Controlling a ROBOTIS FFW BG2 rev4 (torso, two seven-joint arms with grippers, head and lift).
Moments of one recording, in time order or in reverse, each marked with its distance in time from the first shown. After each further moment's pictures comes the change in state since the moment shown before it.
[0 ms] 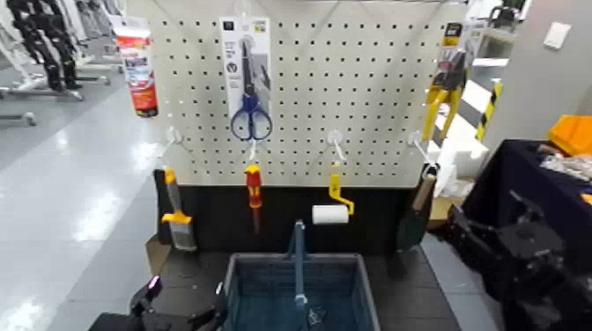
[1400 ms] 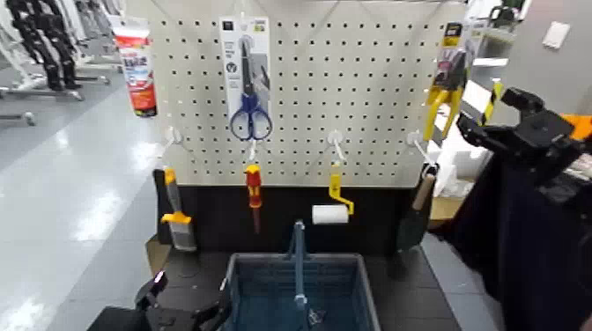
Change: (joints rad) left arm -0.018 -0.006 -0.001 0.006 0.003 0.004 -0.027; right arm -0.453 -0.190 0.016 0.252 -0.092 0.034 0.284
